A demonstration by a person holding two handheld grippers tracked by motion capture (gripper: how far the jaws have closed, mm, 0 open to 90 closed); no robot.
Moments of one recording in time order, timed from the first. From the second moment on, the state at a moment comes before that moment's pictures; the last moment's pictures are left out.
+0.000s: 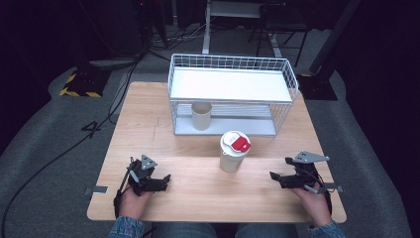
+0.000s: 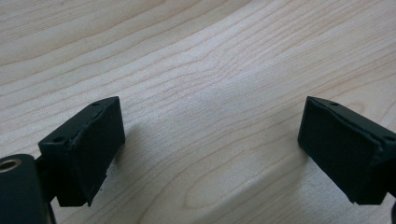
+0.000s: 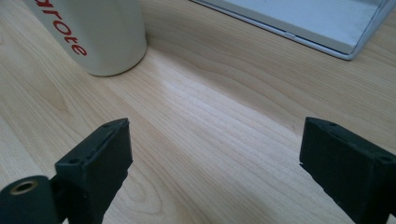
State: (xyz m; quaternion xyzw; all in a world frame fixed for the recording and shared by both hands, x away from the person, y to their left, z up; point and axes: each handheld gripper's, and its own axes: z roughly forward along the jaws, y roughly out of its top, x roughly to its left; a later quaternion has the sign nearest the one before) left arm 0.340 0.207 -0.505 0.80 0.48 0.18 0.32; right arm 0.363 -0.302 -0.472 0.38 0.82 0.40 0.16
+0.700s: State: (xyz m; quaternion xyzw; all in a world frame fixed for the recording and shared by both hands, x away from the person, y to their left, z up) left arm 0.343 0.204 -0.506 0.79 0.49 0.18 0.32; right arm 0.364 -0.269 -0.457 0.34 0.82 0.44 0.14
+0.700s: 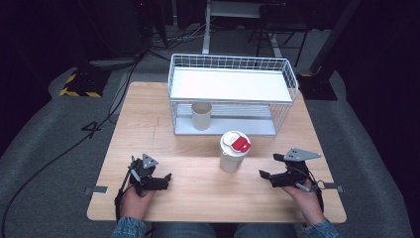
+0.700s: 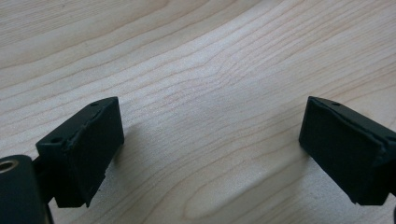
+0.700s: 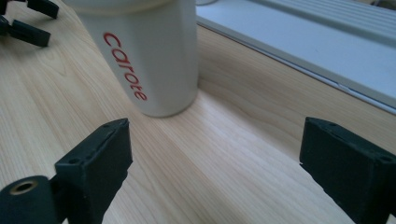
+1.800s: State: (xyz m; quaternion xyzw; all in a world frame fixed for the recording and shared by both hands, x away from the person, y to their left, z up) left arm 0.342 0.203 -0.506 0.79 0.49 0.18 0.32; right arm 0.397 -0.188 -0.469 0.26 0.81 0.52 0.12
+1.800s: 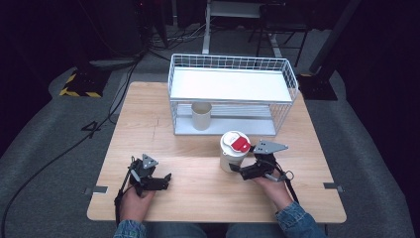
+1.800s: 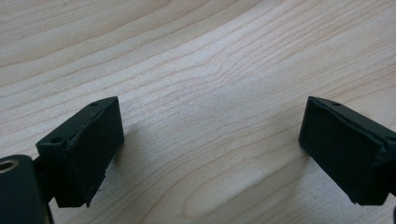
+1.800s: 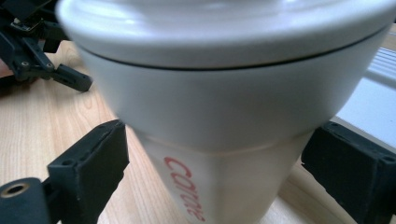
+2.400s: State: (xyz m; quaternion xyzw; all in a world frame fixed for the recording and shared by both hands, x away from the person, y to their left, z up) left arm 0.342 0.203 -0.506 0.79 0.49 0.18 0.32; right arm 0.410 -0.179 -0.478 0.24 0.79 0.56 0.11
